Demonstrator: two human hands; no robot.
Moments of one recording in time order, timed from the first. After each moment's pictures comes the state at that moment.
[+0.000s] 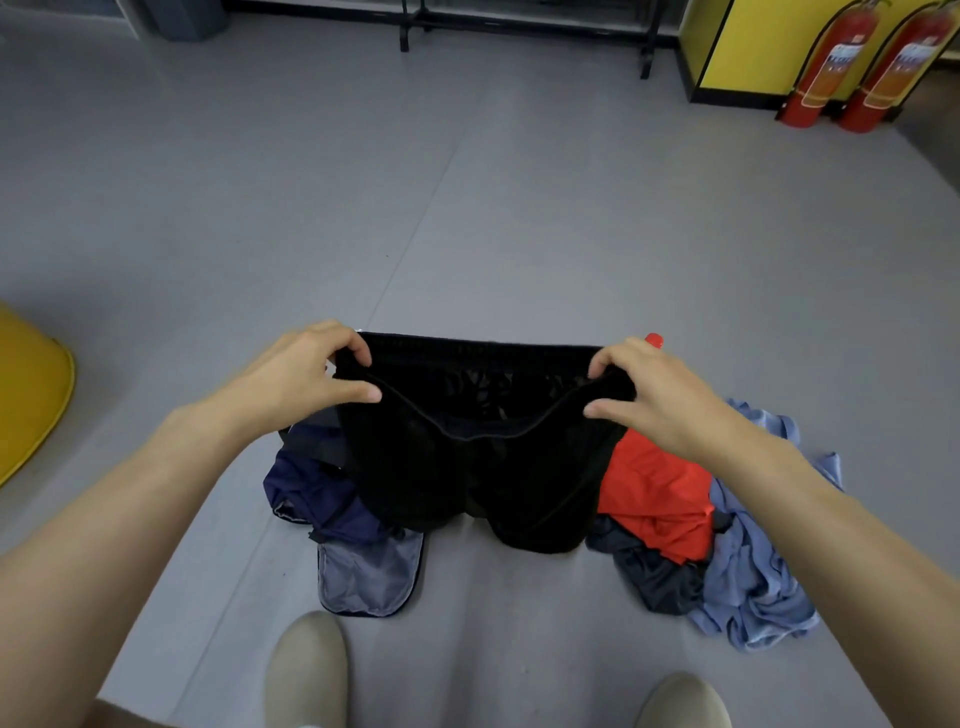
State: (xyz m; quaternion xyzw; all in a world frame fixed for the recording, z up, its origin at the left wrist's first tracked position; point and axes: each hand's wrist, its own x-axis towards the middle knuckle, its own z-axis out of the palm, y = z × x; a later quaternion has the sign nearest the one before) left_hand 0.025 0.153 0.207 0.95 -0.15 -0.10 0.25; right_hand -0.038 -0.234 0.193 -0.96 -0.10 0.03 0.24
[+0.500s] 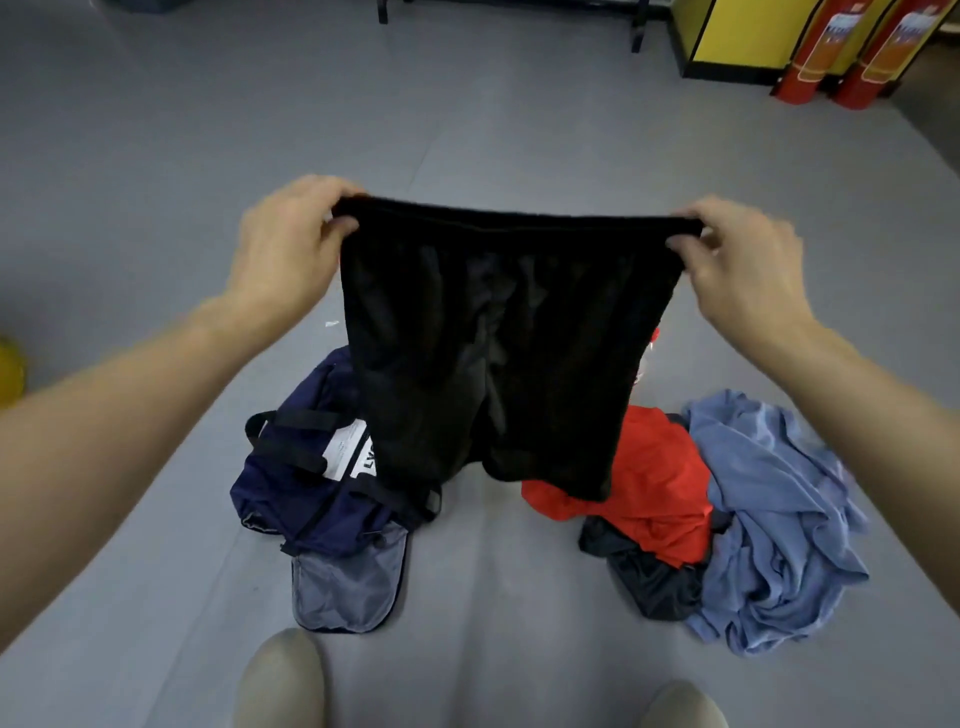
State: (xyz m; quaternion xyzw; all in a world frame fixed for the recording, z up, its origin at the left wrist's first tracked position) left_hand 0.130 0.101 0.218 0.93 -0.19 0.22 0.21; right_hand 0.039 -0.287 0.231 -0.95 0.00 -0.25 0.18
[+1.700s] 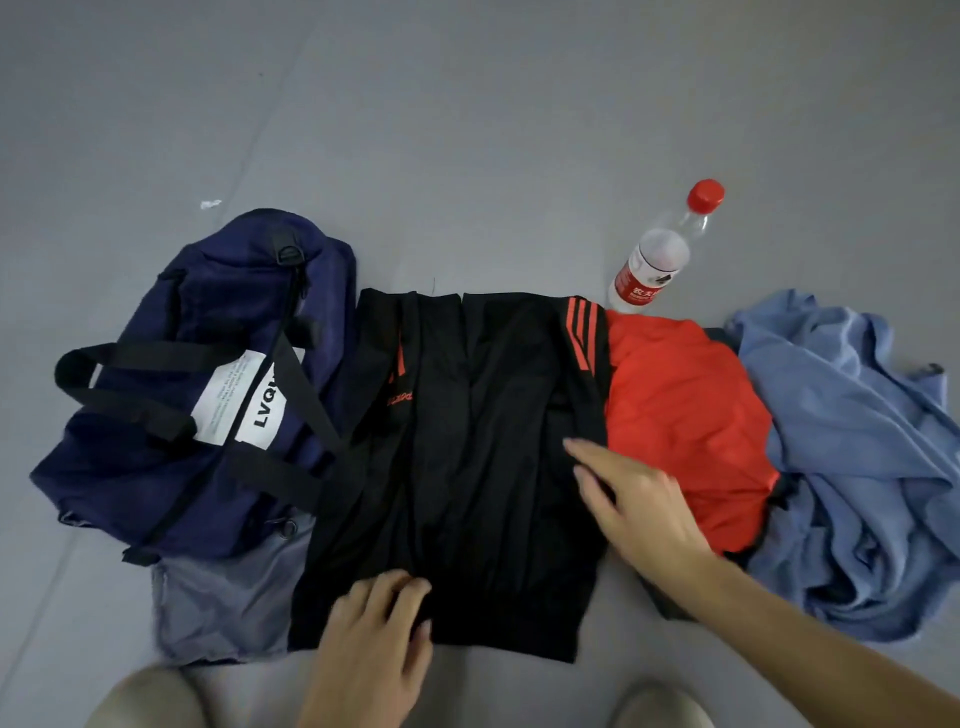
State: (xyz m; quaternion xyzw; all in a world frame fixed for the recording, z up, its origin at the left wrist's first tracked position) left_hand -0.127 0.026 -0.186 0.96 -0.19 -0.11 0.18; right_hand -0.060 -0.290 -0.152 -0.95 0.01 -0.01 0.30
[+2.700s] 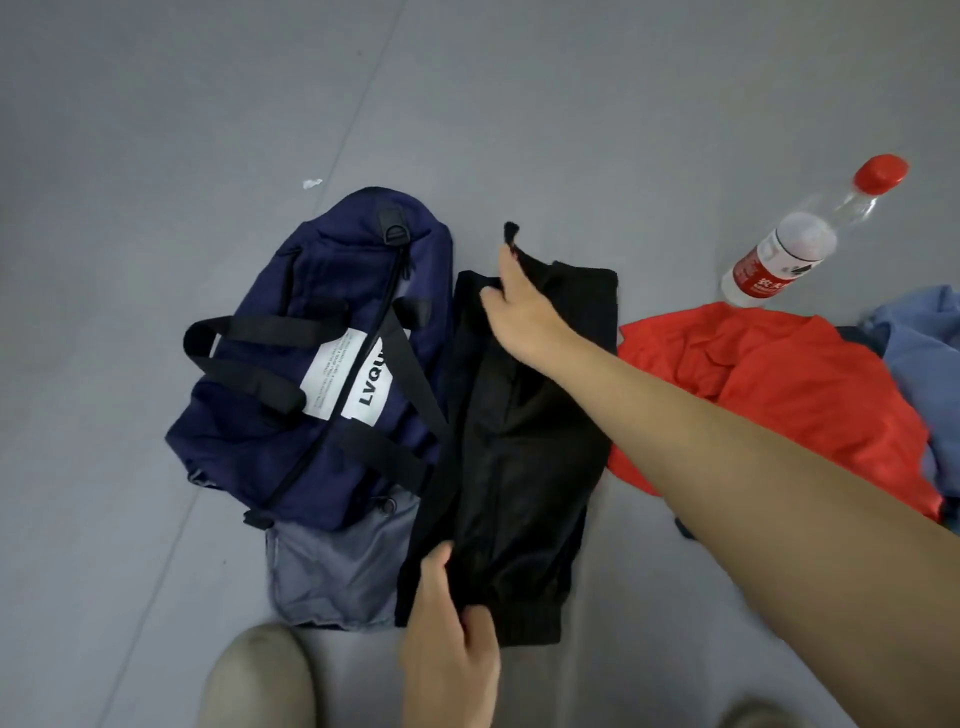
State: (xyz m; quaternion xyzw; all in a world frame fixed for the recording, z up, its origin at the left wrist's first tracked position) left_hand -0.125 0.027 -0.153 0.88 0.19 -0.14 0.42; right_hand 0.154 -0.109 -0.123 -0.86 0.06 0.19 0.47
